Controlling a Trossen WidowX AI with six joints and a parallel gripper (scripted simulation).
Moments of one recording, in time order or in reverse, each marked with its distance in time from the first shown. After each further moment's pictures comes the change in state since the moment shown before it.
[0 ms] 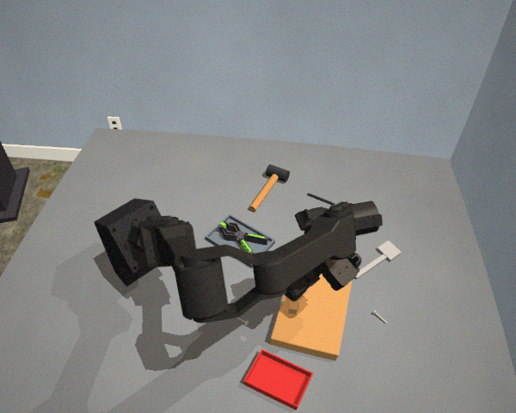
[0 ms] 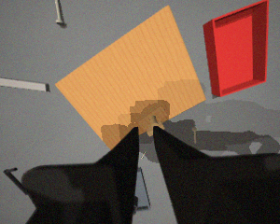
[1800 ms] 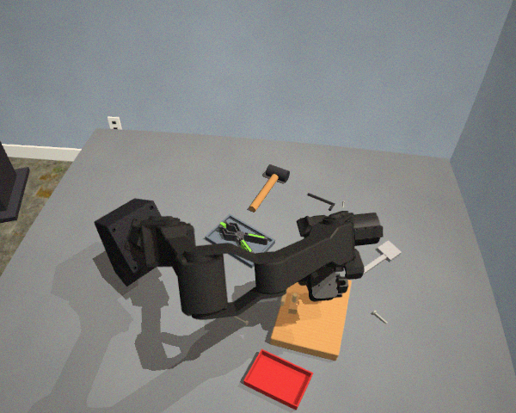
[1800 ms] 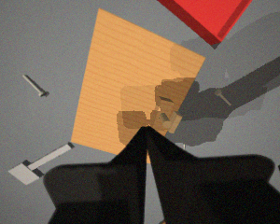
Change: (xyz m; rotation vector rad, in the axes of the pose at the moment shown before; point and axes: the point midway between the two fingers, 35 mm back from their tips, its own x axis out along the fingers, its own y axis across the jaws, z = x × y) arm 0.017 0.000 0.005 0.669 0.000 0.000
